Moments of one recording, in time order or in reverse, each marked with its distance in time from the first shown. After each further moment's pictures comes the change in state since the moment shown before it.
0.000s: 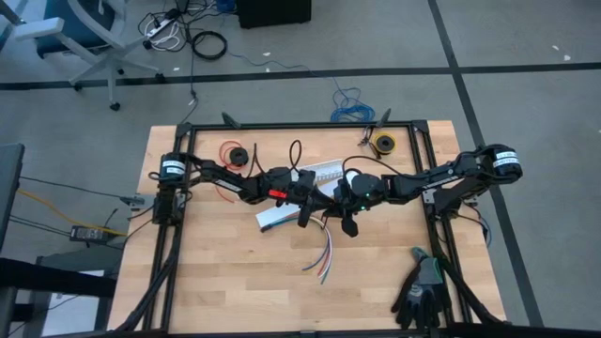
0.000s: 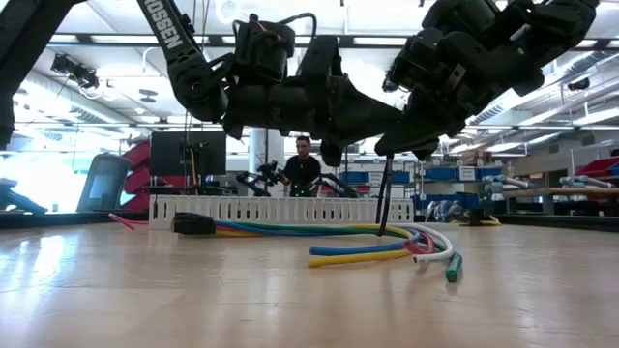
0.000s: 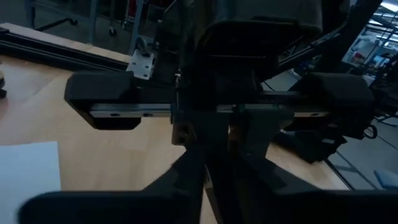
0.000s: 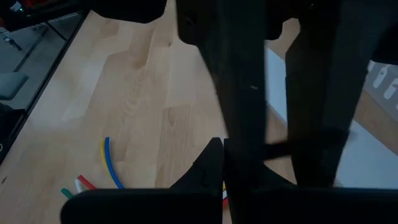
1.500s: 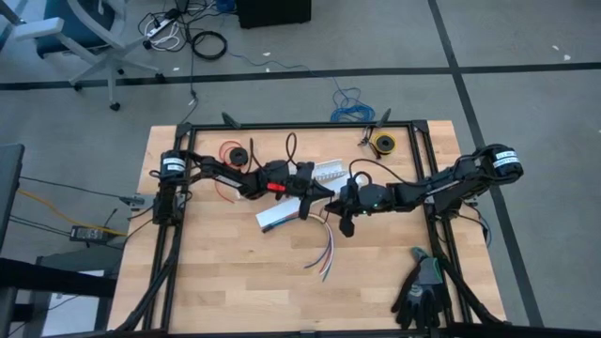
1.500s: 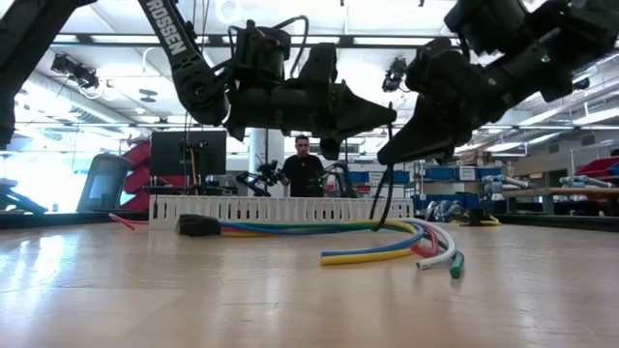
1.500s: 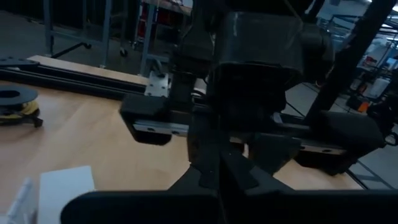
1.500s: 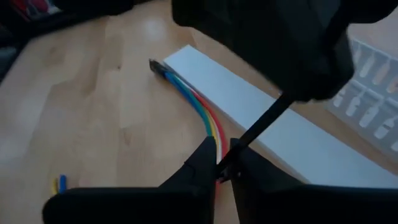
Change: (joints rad) left arm 0.058 0.000 -0.001 0.061 0.000 0.055; right arm 0.100 -0.001 -0.103 0.164 0.318 0.109
